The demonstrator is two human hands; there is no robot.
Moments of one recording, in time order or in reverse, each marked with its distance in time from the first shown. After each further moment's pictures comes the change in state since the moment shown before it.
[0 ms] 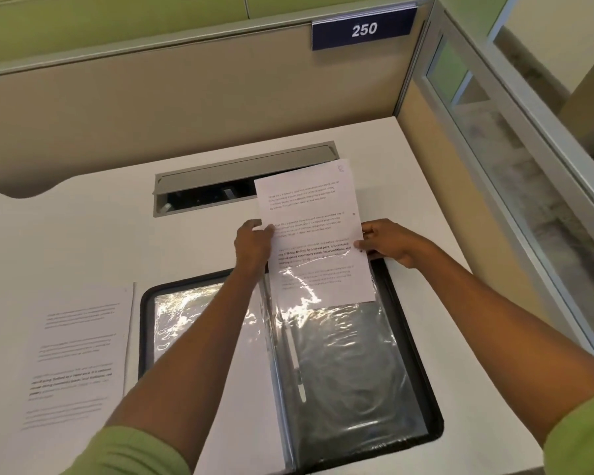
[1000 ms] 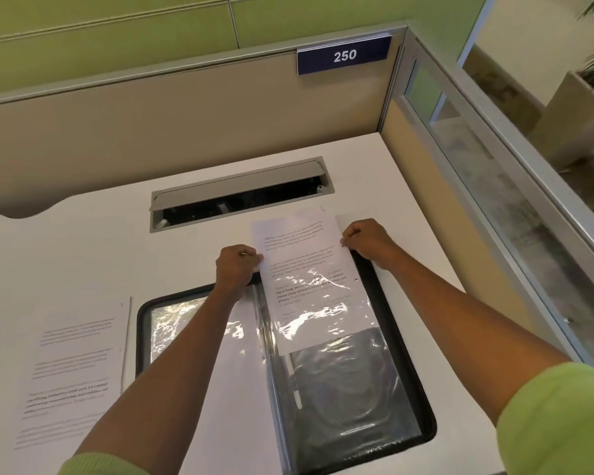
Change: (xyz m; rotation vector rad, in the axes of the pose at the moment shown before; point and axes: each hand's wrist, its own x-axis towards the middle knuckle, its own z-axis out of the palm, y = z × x) left_hand -0.011 -0.010 -0.034 0.137 -0.082 0.053; right_hand 0.016 -0.003 0.013 -0.221 0.374 -0.124
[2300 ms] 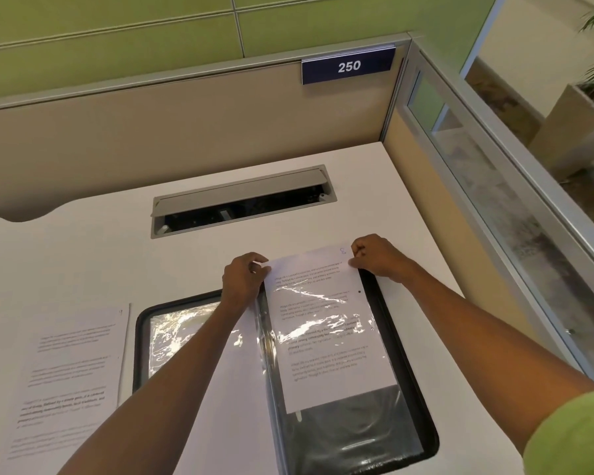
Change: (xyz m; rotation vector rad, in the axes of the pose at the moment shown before) left_hand -0.003 -0.014 0.003 0.268 -0.035 0.261; right_hand -0.007 0.007 -0.015 -0.226 -0.153 -0.070
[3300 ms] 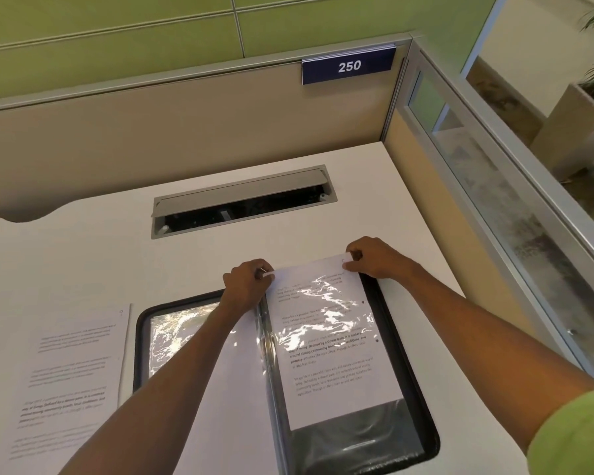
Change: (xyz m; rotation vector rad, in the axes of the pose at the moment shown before) left_hand 0.002 -0.002 0.001 0.298 -0.131 0.068; right_hand 0.003 0.001 0.000 -0.220 -0.108 -0.148
